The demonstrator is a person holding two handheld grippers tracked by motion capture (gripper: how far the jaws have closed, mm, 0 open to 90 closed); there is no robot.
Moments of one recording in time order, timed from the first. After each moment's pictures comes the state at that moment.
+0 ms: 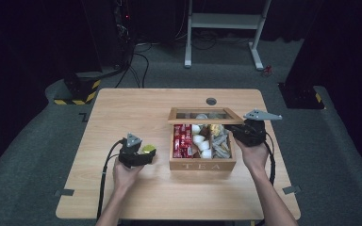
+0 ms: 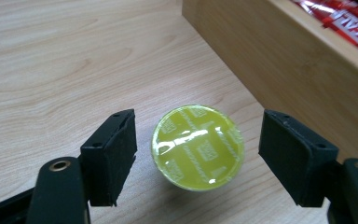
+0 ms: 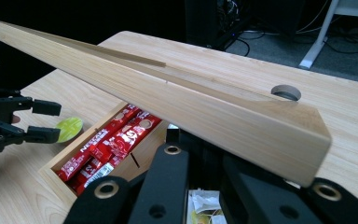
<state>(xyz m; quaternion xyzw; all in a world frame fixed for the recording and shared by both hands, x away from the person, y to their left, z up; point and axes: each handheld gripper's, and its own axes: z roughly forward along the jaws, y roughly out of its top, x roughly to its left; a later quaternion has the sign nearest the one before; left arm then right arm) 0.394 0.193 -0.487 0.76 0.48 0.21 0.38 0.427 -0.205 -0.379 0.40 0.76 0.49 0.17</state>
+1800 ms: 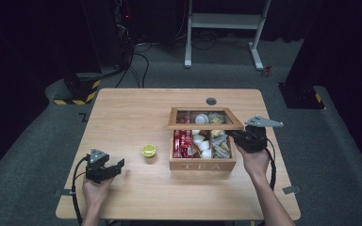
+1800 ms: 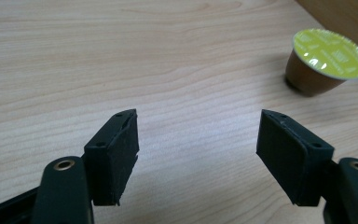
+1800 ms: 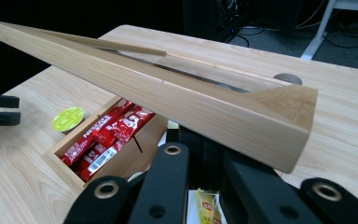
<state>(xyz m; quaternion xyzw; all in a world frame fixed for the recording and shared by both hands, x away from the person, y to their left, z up) 0.342 0.286 -0.512 0.71 0.56 0.24 0.36 0.413 -0.209 -0.390 0.41 0.76 0.49 0.16</state>
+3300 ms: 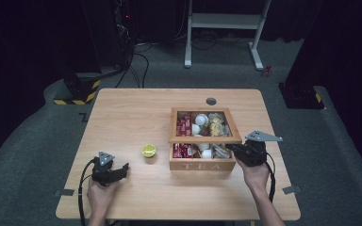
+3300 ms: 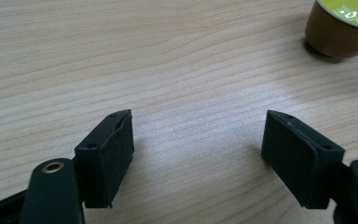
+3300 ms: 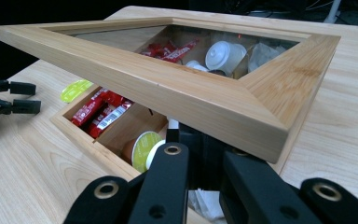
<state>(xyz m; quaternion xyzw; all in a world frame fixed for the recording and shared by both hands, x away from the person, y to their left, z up) 0.344 0.270 -0.529 0.72 0.56 0.25 0.32 0.389 -0.216 -0.425 0.42 0.76 0.48 0.14</state>
